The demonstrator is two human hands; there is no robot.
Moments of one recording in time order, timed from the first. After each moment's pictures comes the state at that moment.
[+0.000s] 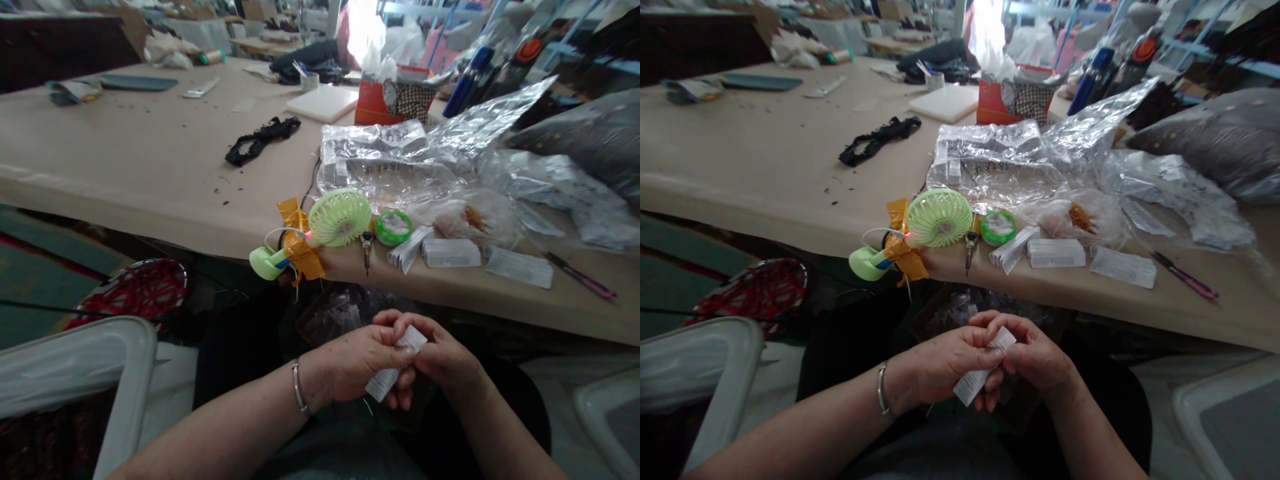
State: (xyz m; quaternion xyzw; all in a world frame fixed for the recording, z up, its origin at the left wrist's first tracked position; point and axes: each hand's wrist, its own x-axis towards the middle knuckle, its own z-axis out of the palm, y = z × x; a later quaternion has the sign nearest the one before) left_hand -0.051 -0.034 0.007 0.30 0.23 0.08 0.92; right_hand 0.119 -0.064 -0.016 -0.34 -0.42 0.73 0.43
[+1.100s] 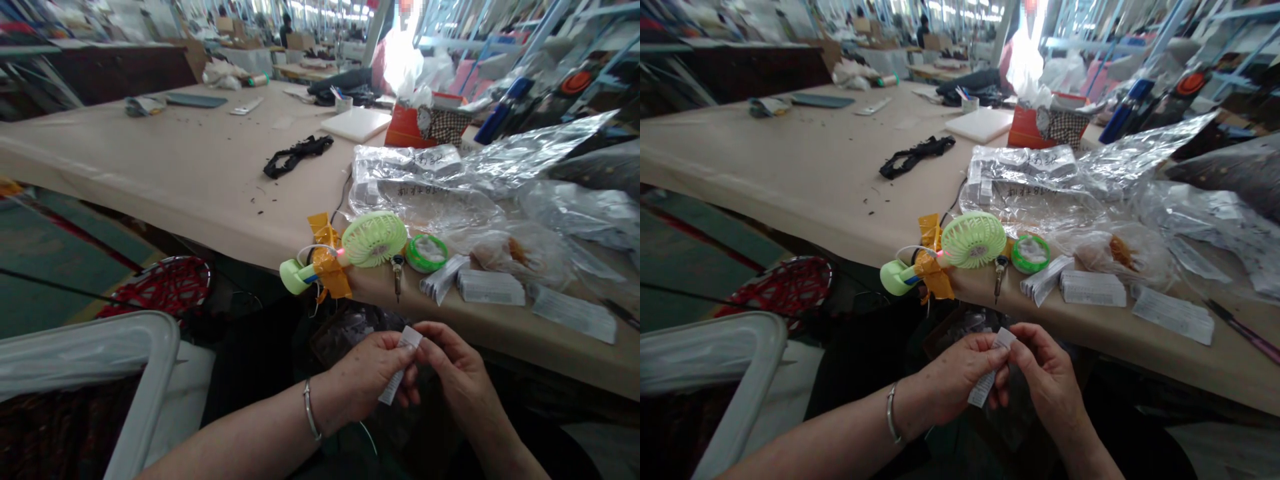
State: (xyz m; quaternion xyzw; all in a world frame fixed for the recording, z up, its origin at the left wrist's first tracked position) left_hand -0.060 -0.022 0.003 0.30 0.33 0.24 0.86; right_hand 0.092 -0.052 -0.017 -0.56 -0.46 0.50 0.47
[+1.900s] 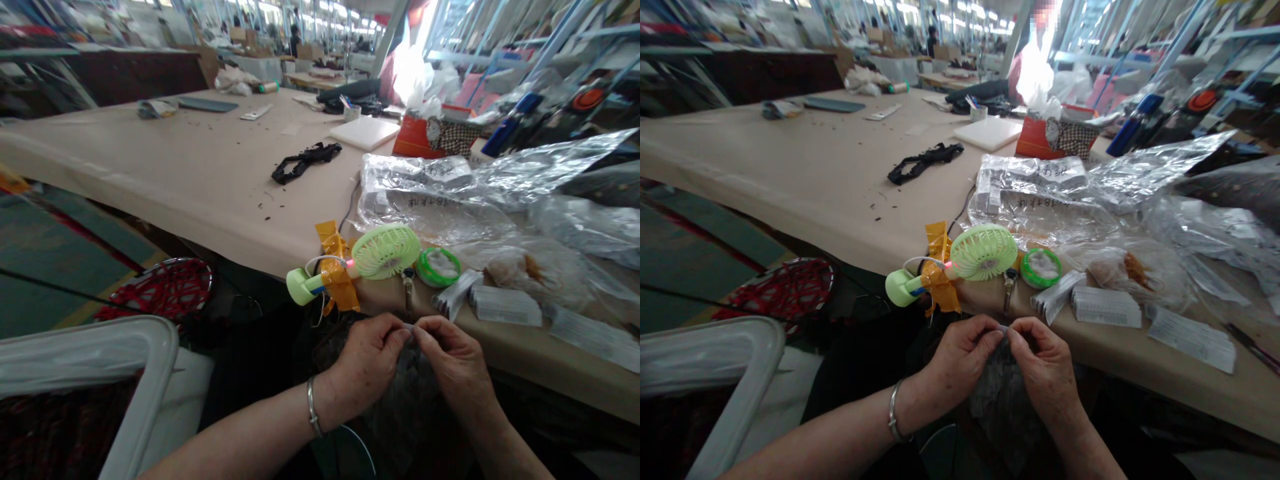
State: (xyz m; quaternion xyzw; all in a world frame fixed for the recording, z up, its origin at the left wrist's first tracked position) left_hand -0.077 0.004 -0.005 0.61 0.46 0.38 0.52; right_hand 0.073 -0.011 -0.005 -0.61 -0.48 0.43 0.46
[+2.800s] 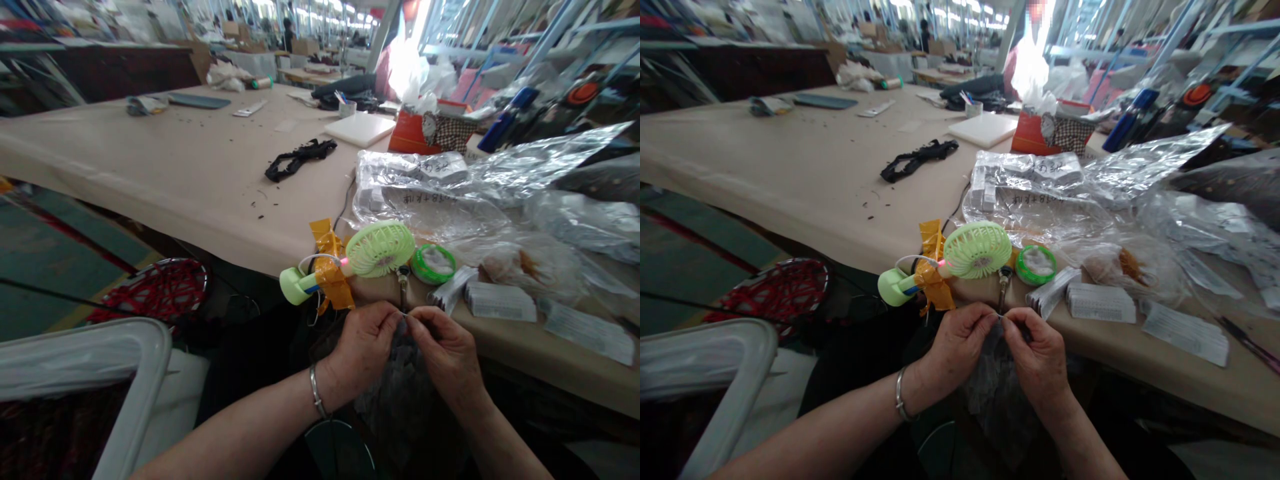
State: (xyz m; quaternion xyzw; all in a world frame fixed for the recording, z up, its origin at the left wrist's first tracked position) left_hand -0.071 0.020 -0.005 0.64 0.46 0.42 0.45; right_hand 0.074 -0.003 -0.005 -0.59 -0.59 0.30 0.45
